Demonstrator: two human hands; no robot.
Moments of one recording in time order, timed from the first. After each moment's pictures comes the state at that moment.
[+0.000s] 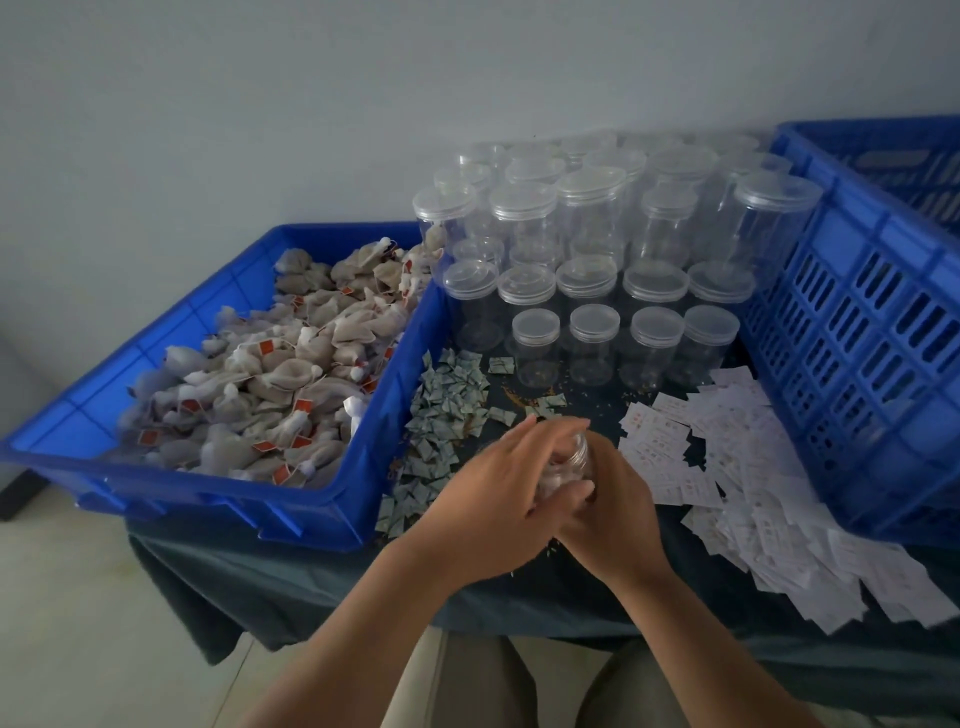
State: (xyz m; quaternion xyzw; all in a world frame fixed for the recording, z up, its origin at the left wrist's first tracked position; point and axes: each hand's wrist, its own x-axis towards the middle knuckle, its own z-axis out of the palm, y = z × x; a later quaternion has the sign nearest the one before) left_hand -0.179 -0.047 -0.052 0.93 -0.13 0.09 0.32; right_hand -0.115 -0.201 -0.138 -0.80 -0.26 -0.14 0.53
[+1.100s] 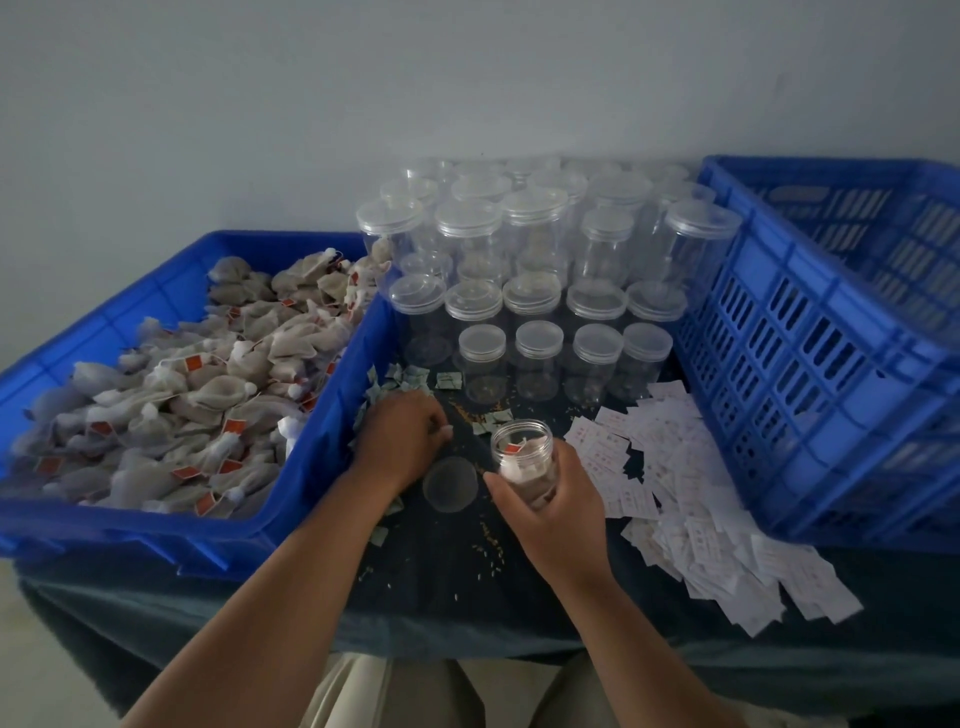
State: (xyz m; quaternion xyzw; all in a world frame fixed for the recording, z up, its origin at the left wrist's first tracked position) left_hand -0.062 0.029 -0.112 0.98 0.07 0.11 0.17; right_hand -0.107 -0.200 -0.140 -0.79 -0.15 -0.16 0.57
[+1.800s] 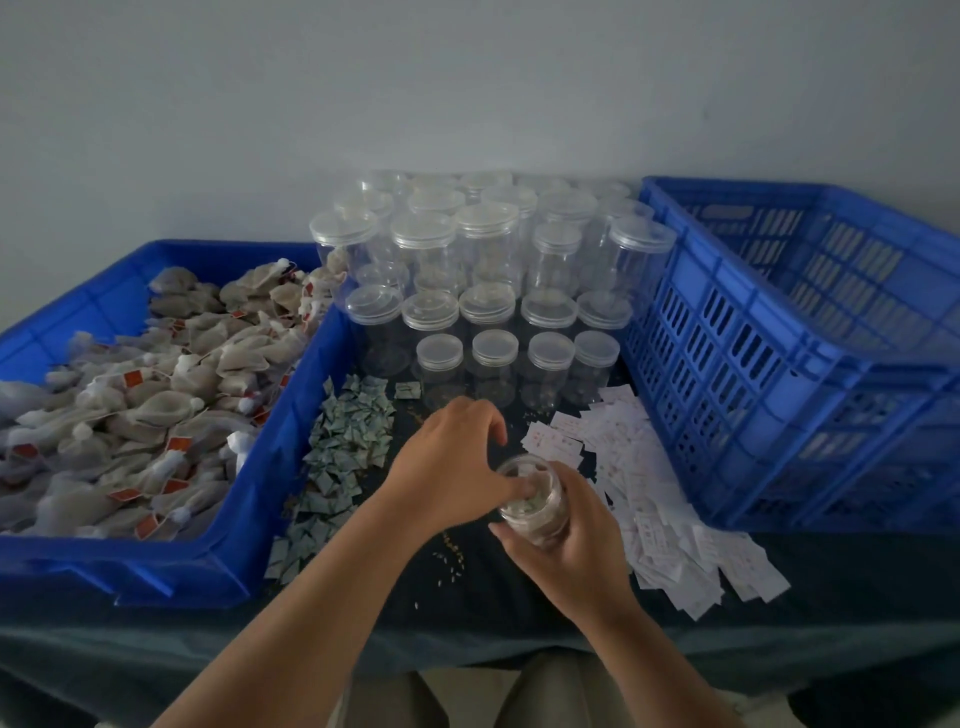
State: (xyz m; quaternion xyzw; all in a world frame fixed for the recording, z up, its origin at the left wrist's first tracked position) left_hand -0.111 -0.076 -0.039 0.96 -0.05 0.04 0.26; right_hand -0.124 -0.261 -0.130 -0.82 -0.22 -0.21 0.49
